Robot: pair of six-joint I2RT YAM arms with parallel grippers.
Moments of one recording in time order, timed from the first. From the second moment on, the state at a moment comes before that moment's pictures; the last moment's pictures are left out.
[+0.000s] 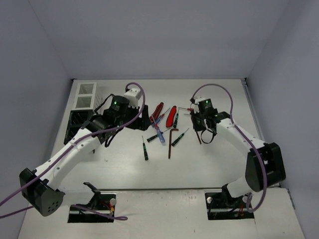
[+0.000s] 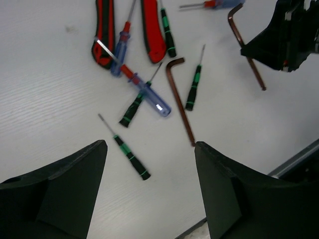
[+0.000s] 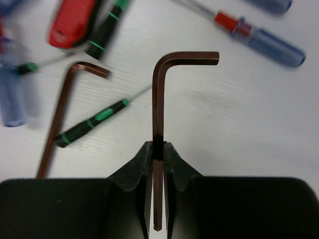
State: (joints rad) left arm -0.61 1.23 1.21 -0.58 0.06 -0.34; right arm 0.36 1.48 0.98 -0.43 0.01 0.08
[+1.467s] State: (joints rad) left arm -0.76 1.56 1.43 -0.30 0.21 -0.62; right arm 0.62 1.06 0.95 -0.36 -0.22 0.05
